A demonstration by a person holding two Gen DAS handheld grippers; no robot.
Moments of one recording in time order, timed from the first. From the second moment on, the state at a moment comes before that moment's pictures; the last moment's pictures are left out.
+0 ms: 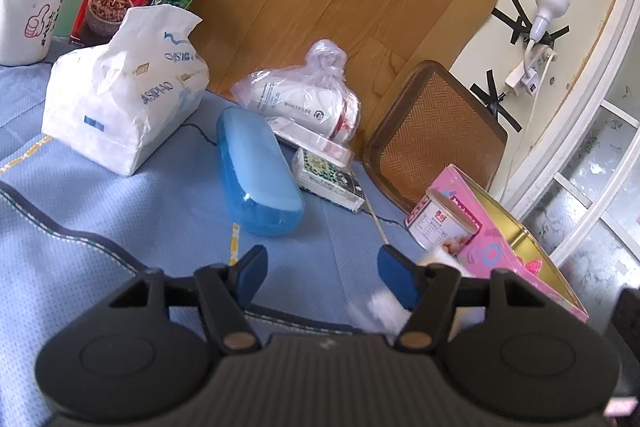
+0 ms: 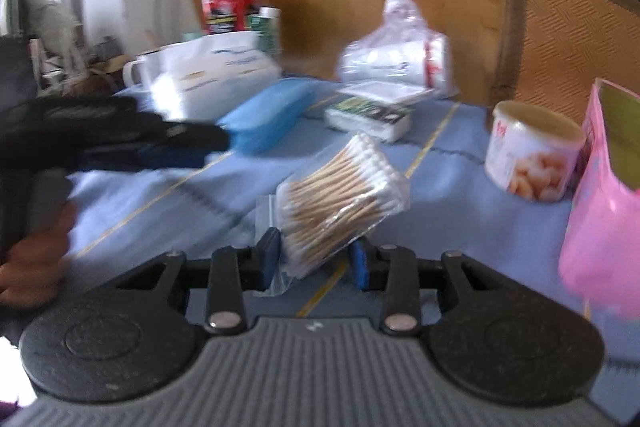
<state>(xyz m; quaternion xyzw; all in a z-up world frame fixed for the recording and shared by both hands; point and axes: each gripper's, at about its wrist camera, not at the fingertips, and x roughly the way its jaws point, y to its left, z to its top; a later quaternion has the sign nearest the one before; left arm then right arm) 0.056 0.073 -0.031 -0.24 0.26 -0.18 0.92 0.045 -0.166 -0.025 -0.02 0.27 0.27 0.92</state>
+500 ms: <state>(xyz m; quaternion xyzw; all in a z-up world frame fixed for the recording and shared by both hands) 0.057 0.073 -0.031 -0.23 0.27 -0.18 0.92 0.022 -0.212 -0.027 0.05 0.24 0.20 0.95</state>
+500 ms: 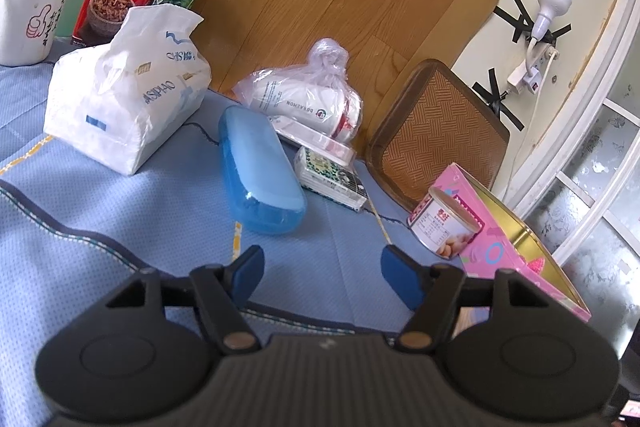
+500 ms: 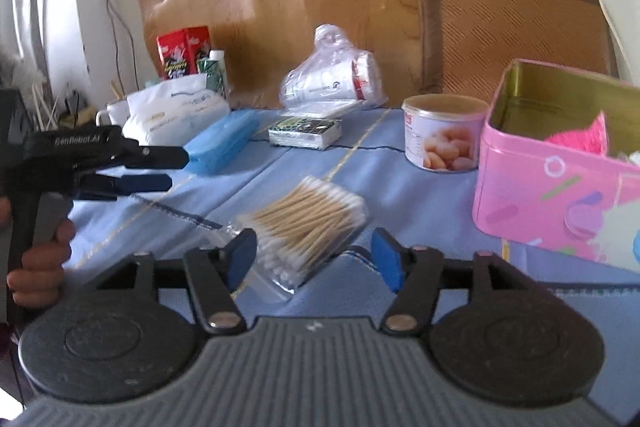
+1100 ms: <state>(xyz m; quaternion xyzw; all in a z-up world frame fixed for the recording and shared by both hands) 0.060 -0.005 -0.006 -0.12 0.28 -0.29 0.91 0.018 -0.198 -0.033 0.01 0.24 0.22 0.95</state>
